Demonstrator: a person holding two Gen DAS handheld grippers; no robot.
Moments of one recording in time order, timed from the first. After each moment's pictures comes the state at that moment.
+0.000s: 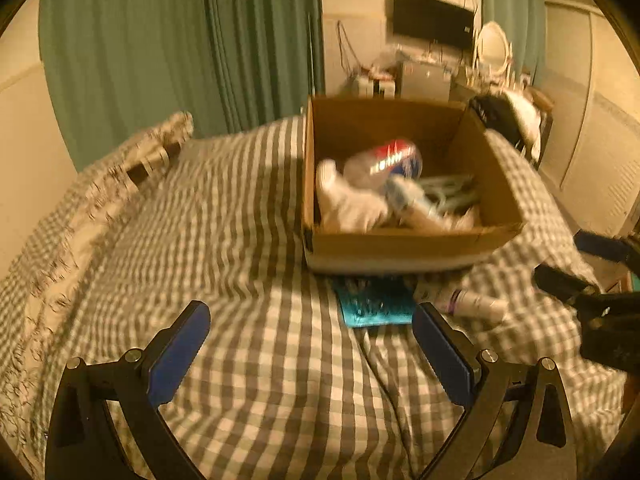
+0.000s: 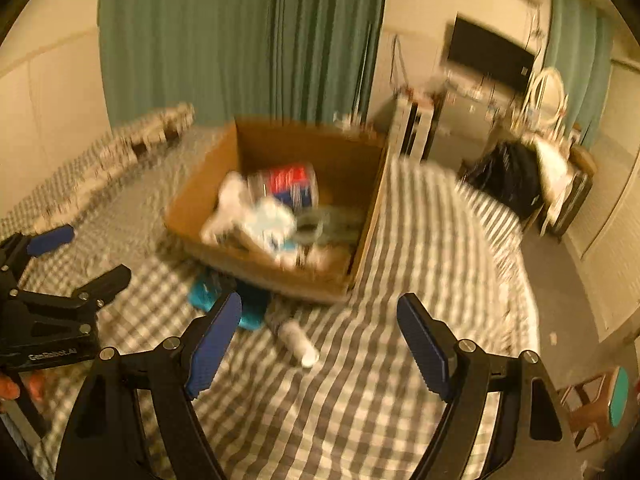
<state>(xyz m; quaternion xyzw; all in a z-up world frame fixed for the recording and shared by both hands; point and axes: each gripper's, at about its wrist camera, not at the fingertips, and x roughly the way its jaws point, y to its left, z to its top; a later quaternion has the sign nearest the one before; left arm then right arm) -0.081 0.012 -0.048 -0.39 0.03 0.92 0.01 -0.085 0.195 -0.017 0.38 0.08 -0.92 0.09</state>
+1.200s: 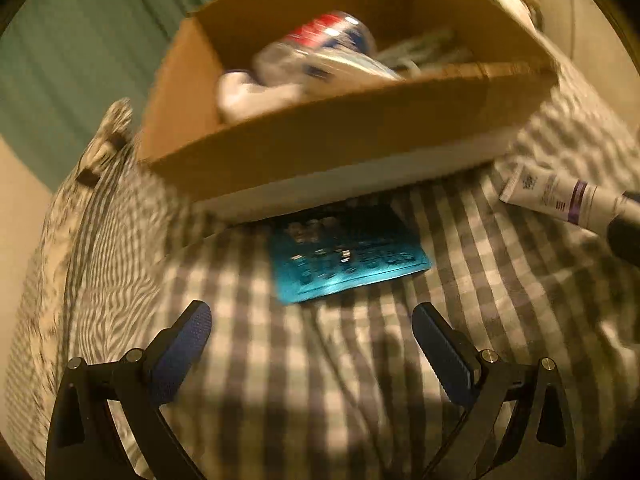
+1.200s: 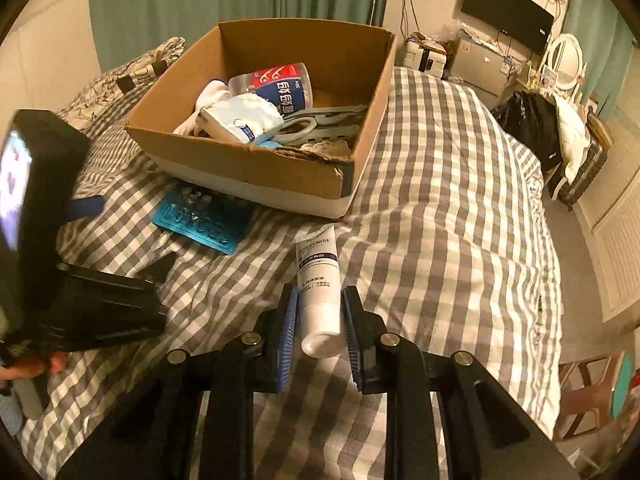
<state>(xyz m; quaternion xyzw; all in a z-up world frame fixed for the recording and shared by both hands) -0.123 0.091 -0.141 -0.47 0.19 0.86 0.00 -0.094 0.217 -0.087 0.45 0.08 -0.88 0.10</state>
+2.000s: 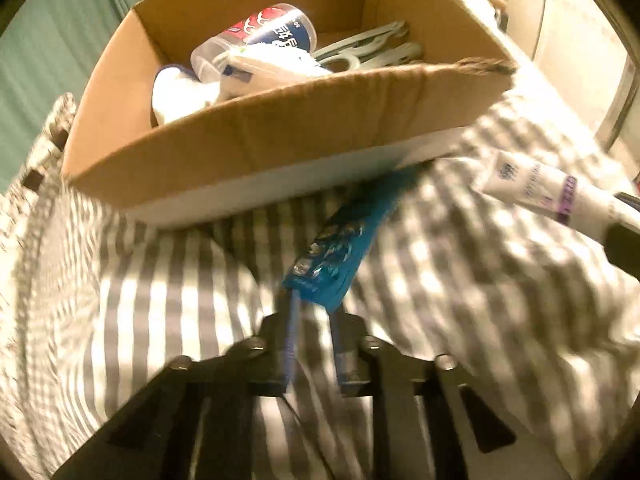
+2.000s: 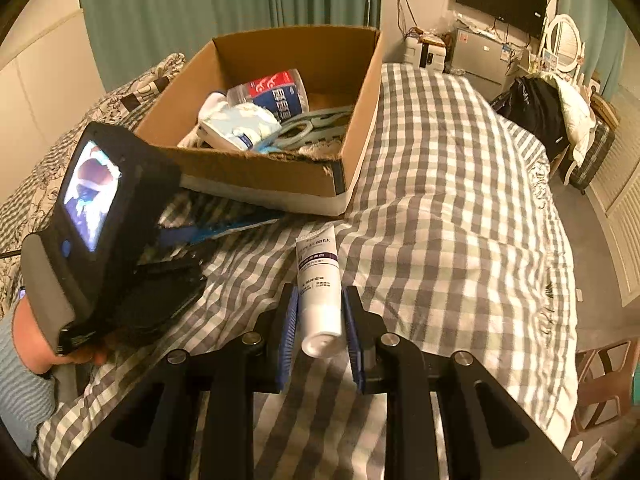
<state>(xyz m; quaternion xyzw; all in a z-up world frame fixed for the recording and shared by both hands) -0.120 0.083 -0.134 -0.50 0.12 0.85 0.10 -0.085 0.229 -0.078 0.45 0.05 -0.89 0.11</state>
